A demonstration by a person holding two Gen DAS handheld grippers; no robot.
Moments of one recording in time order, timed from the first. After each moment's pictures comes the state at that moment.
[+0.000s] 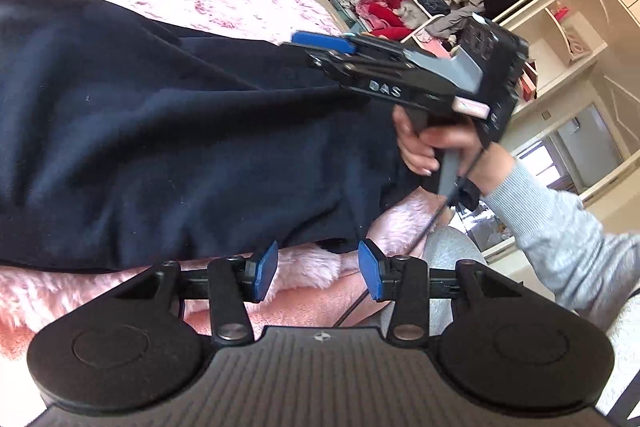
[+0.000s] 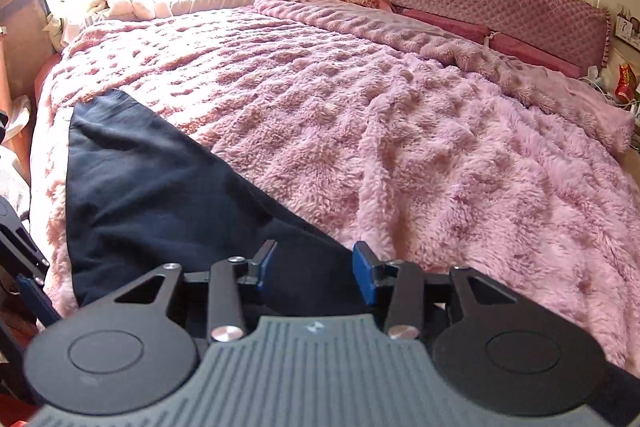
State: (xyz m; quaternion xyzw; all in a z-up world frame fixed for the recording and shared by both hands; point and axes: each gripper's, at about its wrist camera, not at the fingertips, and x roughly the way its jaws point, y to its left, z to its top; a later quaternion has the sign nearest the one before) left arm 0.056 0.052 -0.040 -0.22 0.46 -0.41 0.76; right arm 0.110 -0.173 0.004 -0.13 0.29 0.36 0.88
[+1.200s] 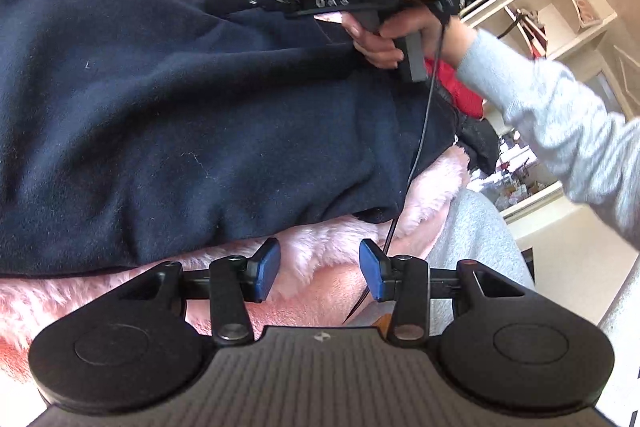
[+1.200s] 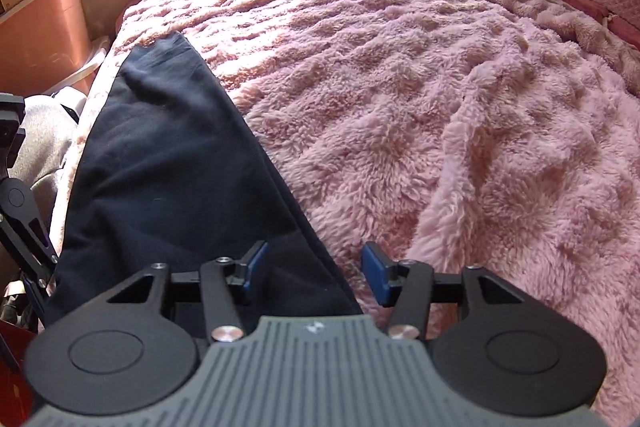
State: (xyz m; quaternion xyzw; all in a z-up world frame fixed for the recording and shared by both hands) left arm 0.058 0.045 -0.067 -0.17 0.50 -0.41 0.74; right arm 0.210 -0.126 -0.030 -0.16 0.37 0.50 0.76
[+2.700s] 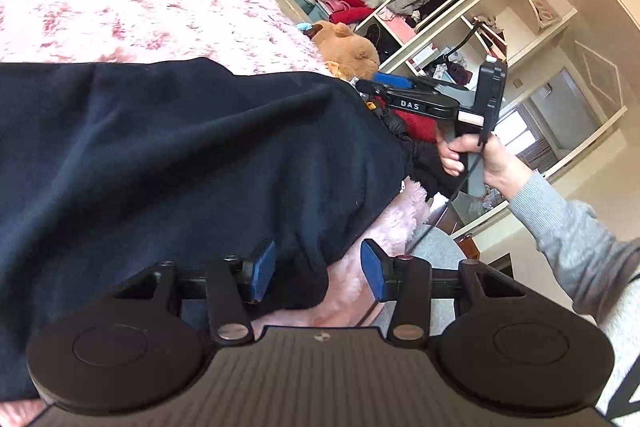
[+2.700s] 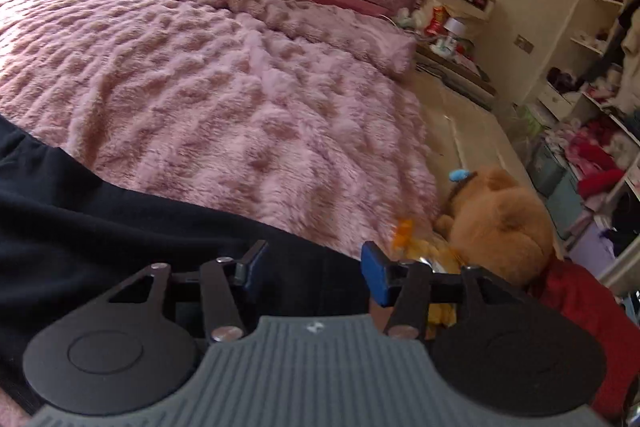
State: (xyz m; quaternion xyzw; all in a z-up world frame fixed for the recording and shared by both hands) left arm 0.094 -0.006 -0.024 -0.17 0.45 -0.46 0.75; right arm 0.099 -0.368 0.025 -0.15 0.36 0.02 0.92
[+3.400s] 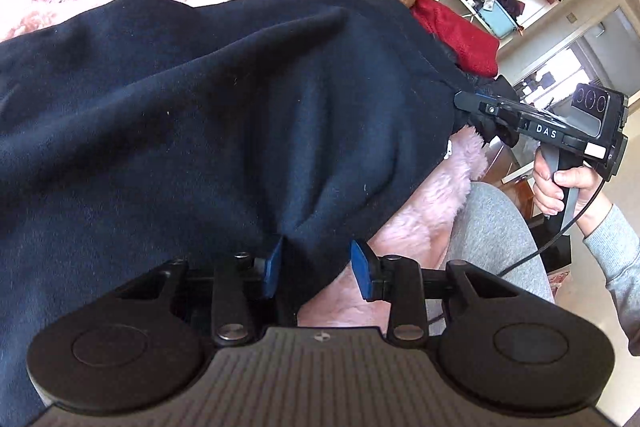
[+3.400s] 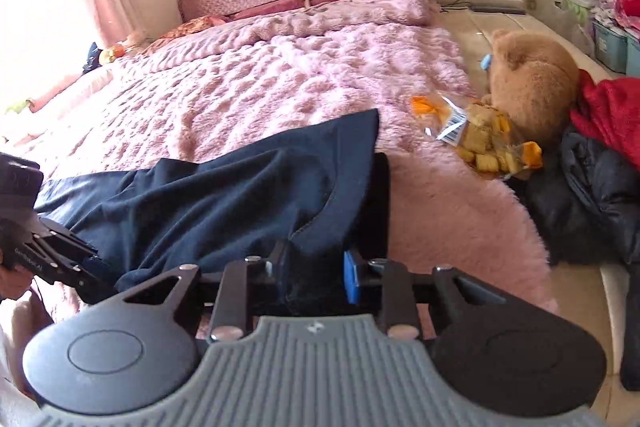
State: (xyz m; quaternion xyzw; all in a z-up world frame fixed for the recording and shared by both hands) left arm 0.098 -0.090 -0.041 -0.08 0.53 -0.41 0.74; right arm -0.011 -0.463 0.000 0.09 0.35 0.15 0.92
